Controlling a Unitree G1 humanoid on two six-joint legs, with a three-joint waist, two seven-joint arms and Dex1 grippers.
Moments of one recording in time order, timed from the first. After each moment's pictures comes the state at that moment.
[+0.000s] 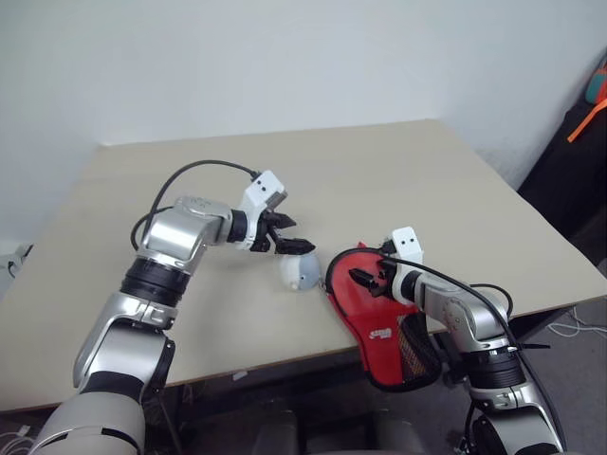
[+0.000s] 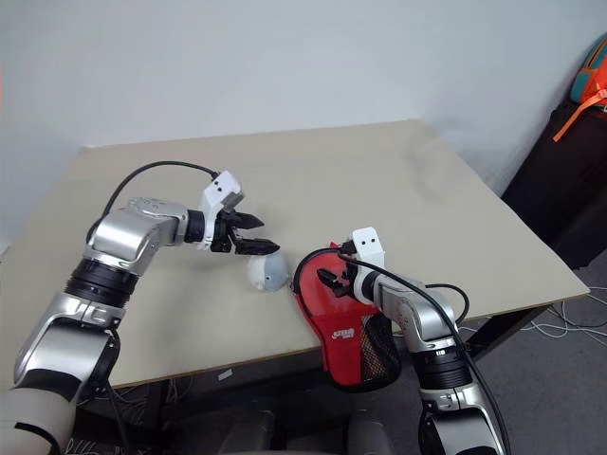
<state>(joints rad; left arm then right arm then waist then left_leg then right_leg) -0.86 0.62 -0.30 0.37 -0.29 0.72 -1.05 -0.41 -0.21 0.10 -0.06 0.31 0.94 0.33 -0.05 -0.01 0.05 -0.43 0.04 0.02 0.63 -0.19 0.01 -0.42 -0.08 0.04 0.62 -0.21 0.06</state>
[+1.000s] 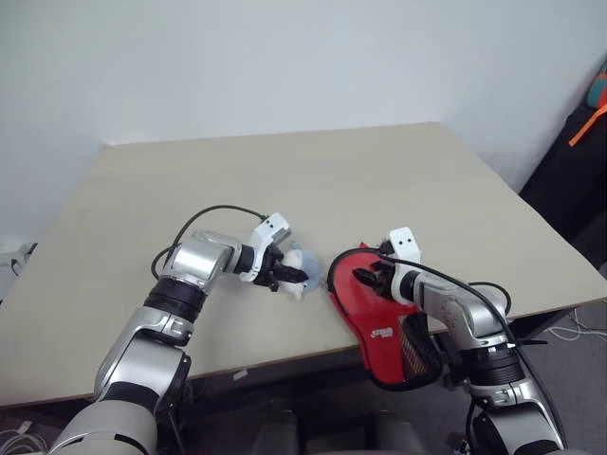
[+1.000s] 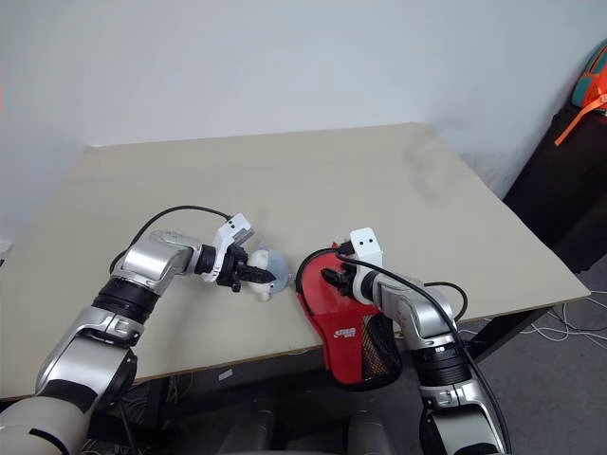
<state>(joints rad) -0.77 0.52 -0.30 0.47 -0.22 0.79 -1.15 -0.42 -0.22 0.12 -0.03 0.31 0.94 0.35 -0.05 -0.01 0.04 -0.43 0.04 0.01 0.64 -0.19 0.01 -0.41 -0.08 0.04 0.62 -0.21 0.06</state>
